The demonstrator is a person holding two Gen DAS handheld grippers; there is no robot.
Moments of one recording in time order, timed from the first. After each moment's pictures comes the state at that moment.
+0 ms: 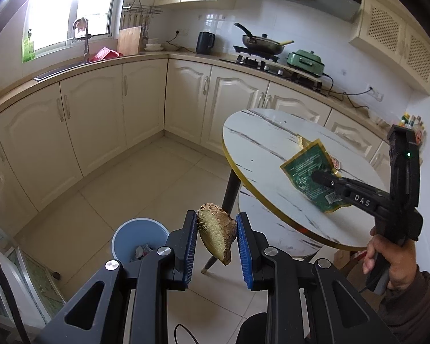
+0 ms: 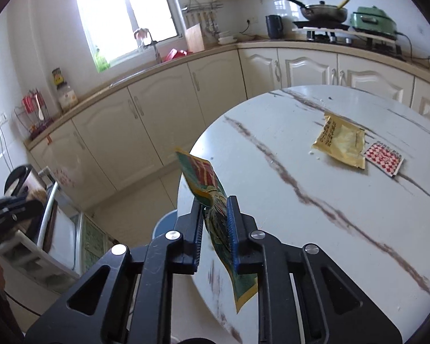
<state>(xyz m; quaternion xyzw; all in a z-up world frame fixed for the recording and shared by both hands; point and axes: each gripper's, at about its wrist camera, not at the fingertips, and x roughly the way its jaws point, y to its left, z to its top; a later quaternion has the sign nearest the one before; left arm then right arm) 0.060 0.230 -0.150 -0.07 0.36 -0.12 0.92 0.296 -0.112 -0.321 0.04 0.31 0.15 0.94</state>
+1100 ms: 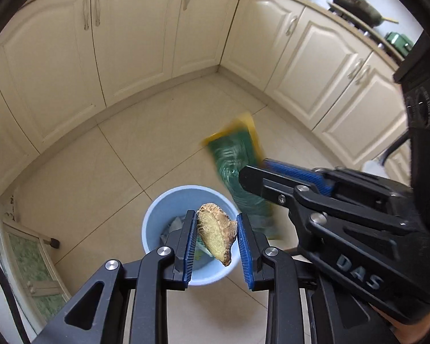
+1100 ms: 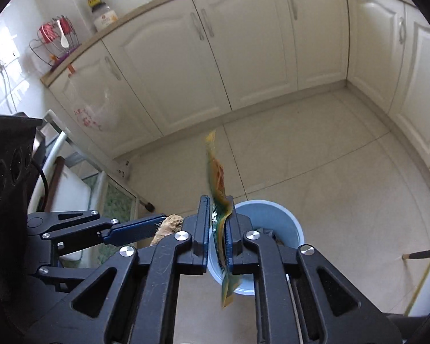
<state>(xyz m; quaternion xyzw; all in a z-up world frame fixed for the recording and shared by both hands) 0.392 0.358 -0.378 -0.12 0.50 -0.04 0.86 0.538 0.172 -0.518 -0.03 0.46 0.31 0.83</state>
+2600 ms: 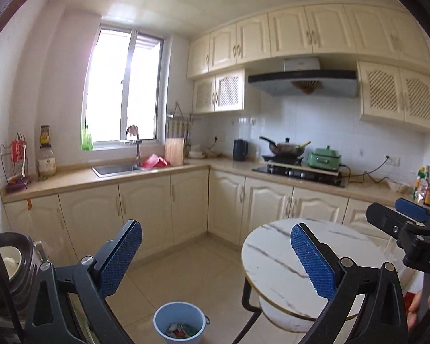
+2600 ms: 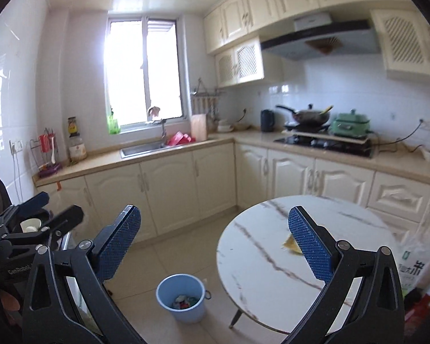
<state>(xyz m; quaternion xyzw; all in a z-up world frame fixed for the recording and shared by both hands) 0.002 0.074 -0.134 -0.03 0.09 0.00 1.00 0.114 -0.078 -0.115 -0.01 0.11 0.11 0.99</state>
